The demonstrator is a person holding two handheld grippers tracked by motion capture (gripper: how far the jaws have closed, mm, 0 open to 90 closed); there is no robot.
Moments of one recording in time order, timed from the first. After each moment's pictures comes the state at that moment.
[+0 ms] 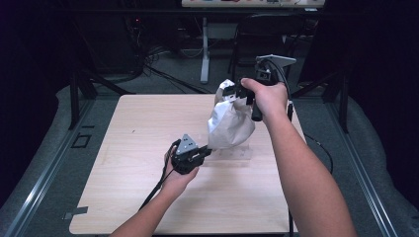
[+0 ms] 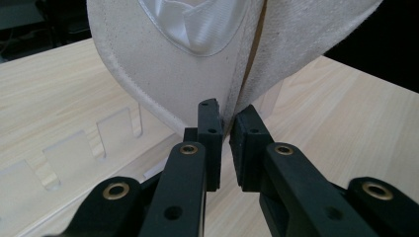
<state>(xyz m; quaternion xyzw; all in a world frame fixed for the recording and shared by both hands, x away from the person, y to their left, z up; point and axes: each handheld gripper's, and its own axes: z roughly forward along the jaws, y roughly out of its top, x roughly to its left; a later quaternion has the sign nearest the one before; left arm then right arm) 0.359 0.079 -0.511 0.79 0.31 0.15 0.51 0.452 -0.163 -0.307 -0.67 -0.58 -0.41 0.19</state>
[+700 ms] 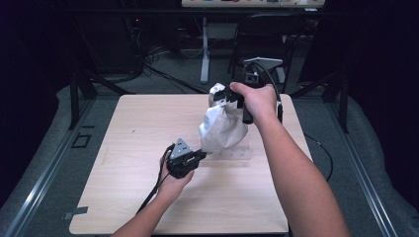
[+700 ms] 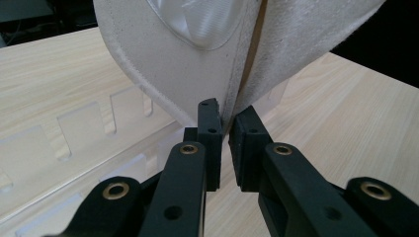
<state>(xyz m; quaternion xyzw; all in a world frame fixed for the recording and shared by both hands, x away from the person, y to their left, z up) 0.353 0.092 -0.527 0.78 0.33 0.16 0.51 0.455 -0.140 -0.315 -0.66 -0.61 -0.39 0.20</state>
